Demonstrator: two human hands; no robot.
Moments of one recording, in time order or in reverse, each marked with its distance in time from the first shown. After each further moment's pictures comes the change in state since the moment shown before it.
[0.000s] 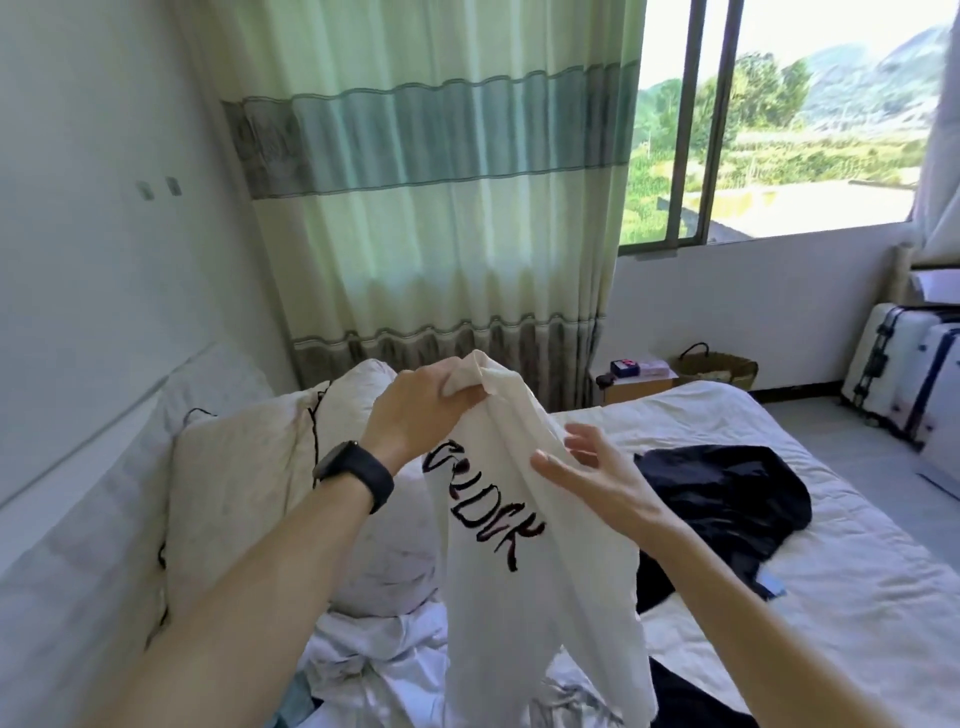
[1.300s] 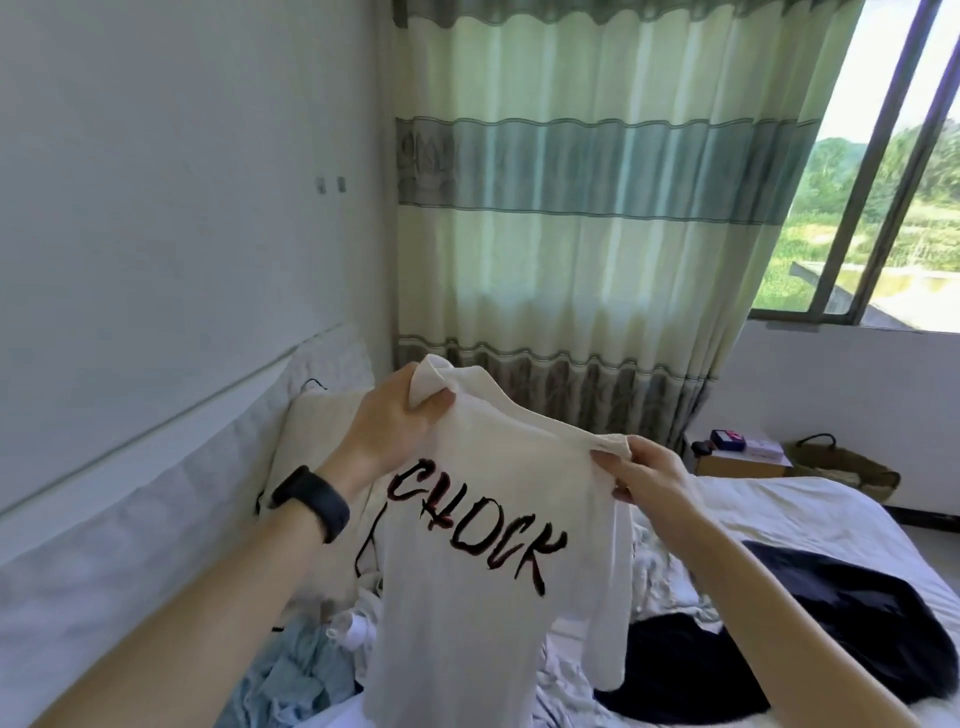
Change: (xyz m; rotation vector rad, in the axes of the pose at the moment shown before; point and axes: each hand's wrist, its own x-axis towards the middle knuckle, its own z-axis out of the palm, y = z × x) left_hand -0.060 -0.099 -0.098 -0.299 0.288 -0.300; right_hand 0.084 -0.047 0.069 0.234 -0.035 -0.006
